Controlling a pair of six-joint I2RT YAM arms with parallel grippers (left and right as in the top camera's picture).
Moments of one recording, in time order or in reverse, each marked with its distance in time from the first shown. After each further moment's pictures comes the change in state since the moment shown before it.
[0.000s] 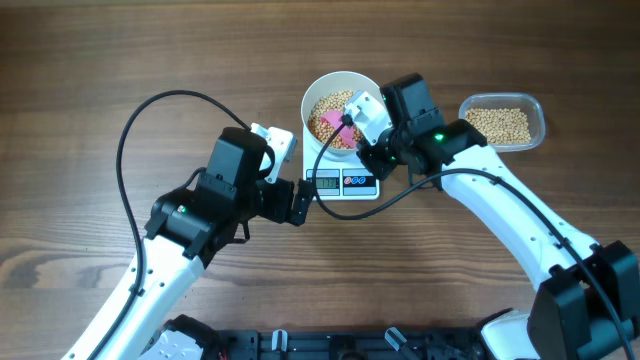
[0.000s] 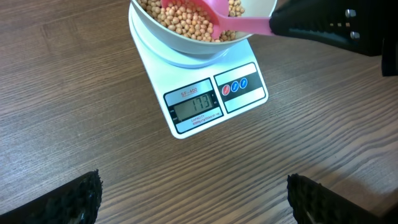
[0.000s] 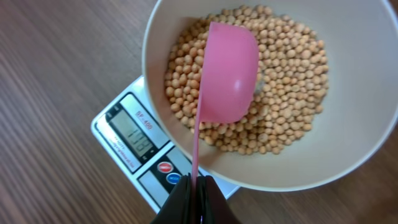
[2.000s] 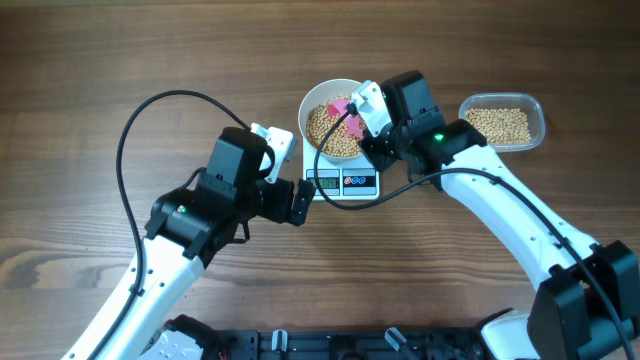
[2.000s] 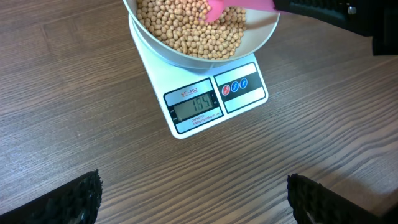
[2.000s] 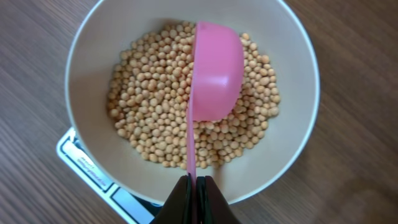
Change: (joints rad) left arm 0.000 0.000 0.000 0.000 0.000 0.000; right arm -0.001 0.000 0.000 0.057 0.123 0.092
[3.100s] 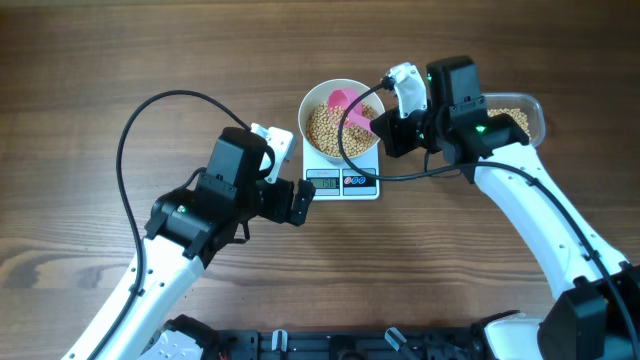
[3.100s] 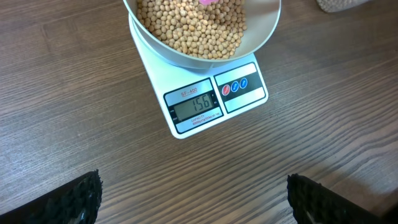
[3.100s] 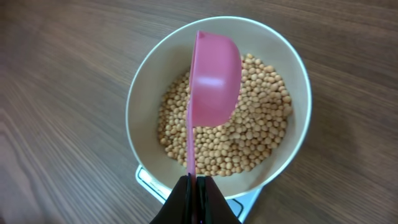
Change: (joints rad) left arm 0.000 0.000 0.000 0.000 0.000 0.000; right arm -0.154 -0.065 0.000 0.007 -0.336 0.257
